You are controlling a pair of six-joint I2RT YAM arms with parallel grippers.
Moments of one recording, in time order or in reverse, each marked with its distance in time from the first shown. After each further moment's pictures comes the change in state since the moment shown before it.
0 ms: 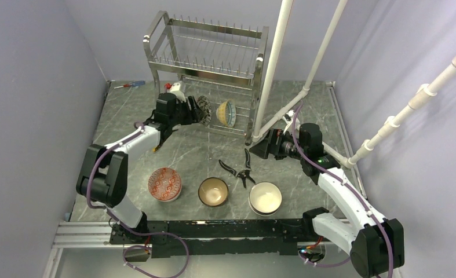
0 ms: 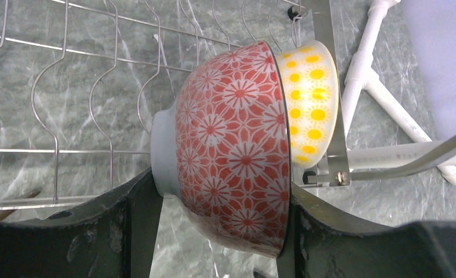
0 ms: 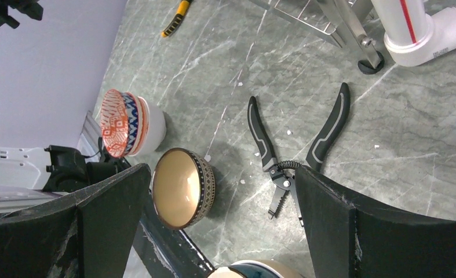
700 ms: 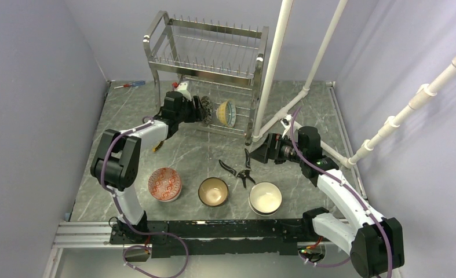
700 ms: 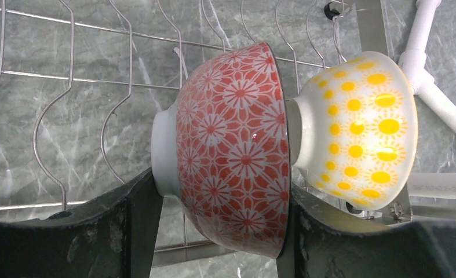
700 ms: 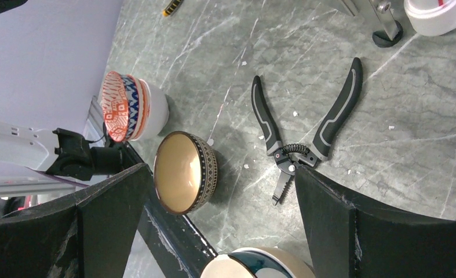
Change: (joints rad) left arm 0.000 0.193 0.085 0.081 -0.027 0.081; right arm 0.000 -0.002 -0.043 -0.004 -0.045 0.005
